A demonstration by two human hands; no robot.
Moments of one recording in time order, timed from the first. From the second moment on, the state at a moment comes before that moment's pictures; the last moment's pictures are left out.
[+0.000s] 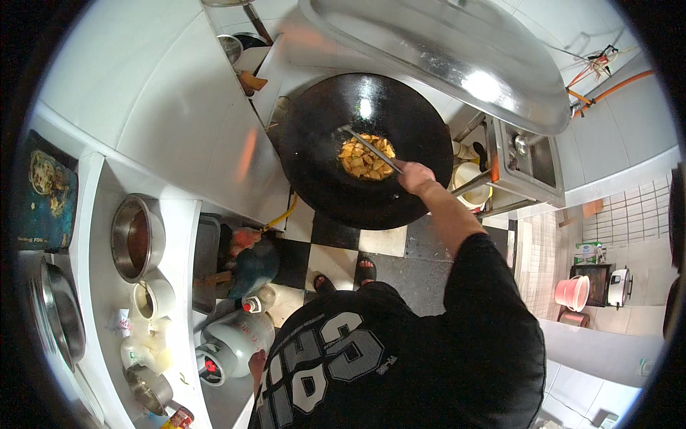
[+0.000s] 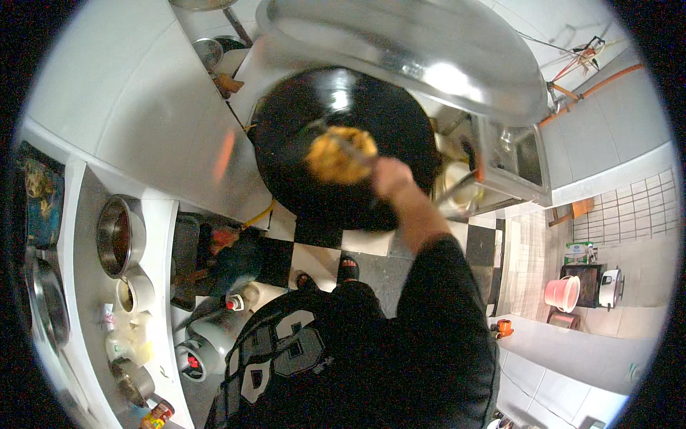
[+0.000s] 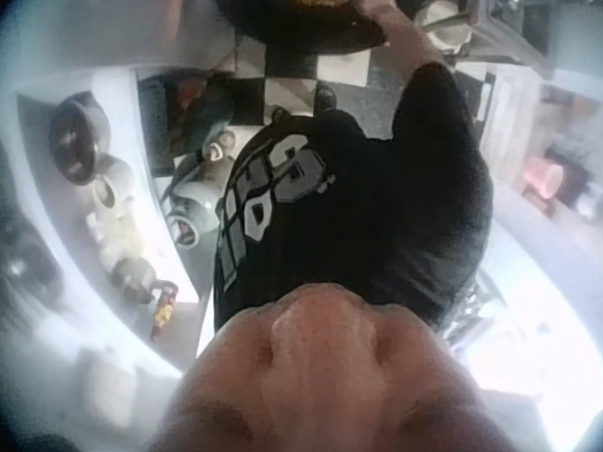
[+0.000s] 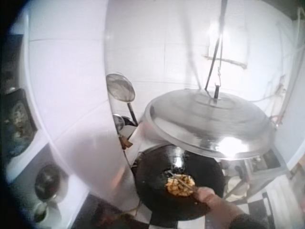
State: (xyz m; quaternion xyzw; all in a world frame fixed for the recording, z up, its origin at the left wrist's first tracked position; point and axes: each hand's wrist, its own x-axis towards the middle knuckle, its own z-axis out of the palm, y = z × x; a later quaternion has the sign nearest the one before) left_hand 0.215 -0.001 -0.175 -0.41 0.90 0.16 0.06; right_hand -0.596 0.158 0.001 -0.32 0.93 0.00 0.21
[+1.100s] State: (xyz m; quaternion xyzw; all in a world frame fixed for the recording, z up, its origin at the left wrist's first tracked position) left_hand 0.197 0.025 -0.177 -0.47 0.82 0.30 0.09; right_hand -0.577 0.212 0.017 -0.29 0.94 -0.02 0.20
